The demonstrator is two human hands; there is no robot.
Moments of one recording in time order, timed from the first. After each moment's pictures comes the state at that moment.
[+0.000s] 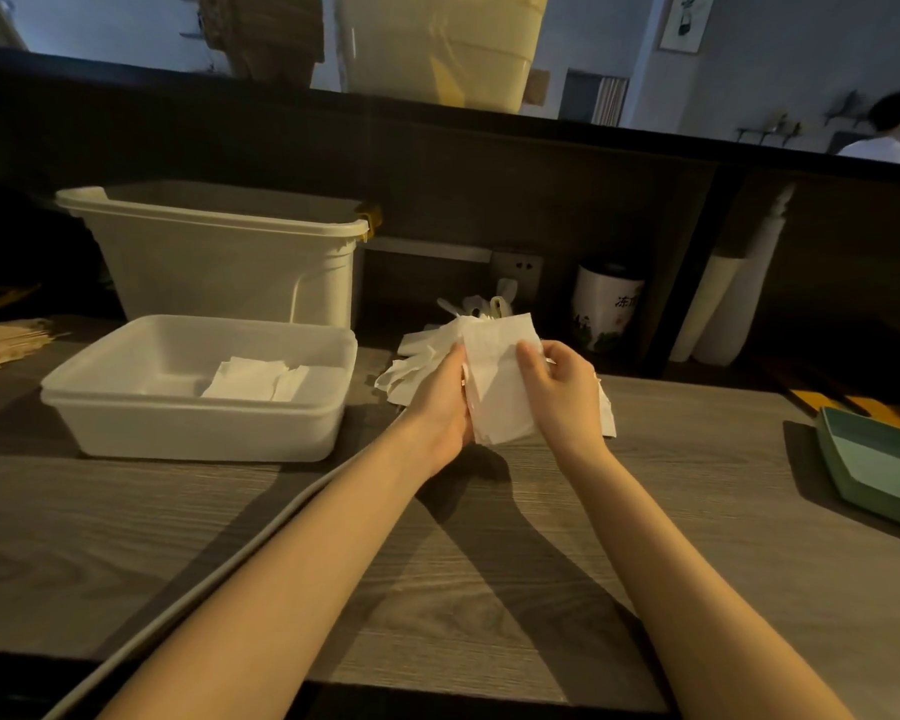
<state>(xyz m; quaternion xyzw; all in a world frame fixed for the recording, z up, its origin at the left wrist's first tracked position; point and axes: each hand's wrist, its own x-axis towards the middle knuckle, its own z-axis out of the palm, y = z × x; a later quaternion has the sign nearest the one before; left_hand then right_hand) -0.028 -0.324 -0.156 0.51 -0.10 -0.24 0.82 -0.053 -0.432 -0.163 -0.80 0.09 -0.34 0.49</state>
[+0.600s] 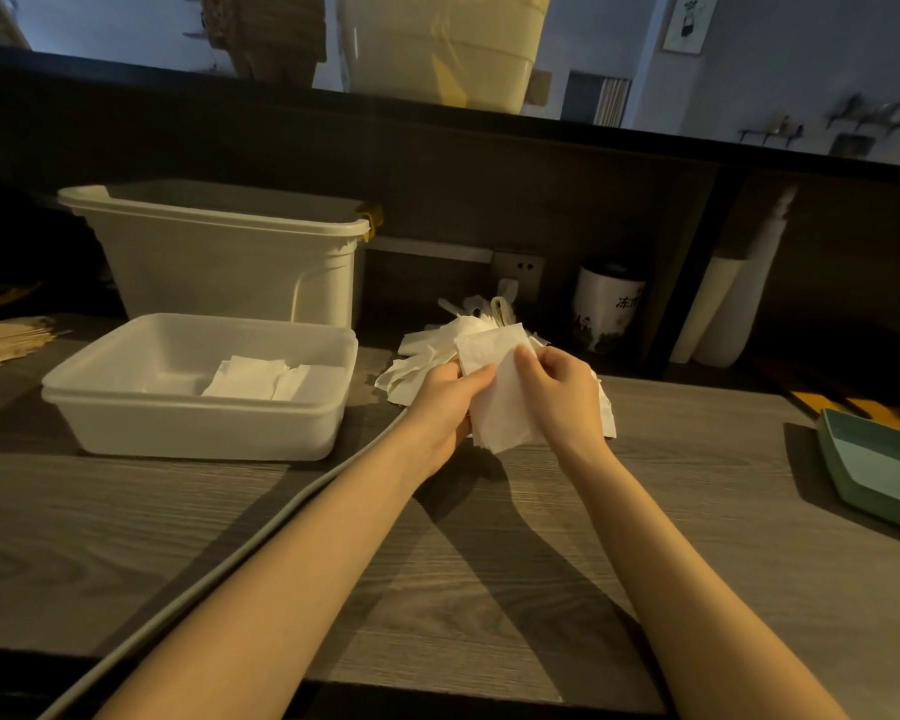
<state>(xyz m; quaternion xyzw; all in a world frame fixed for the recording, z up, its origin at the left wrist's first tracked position) -0.026 -0.323 -0.161 0.61 -0.13 -0.15 0.77 -0.051 -0.434 -0.162 -0.82 0.10 -0.32 0.47</state>
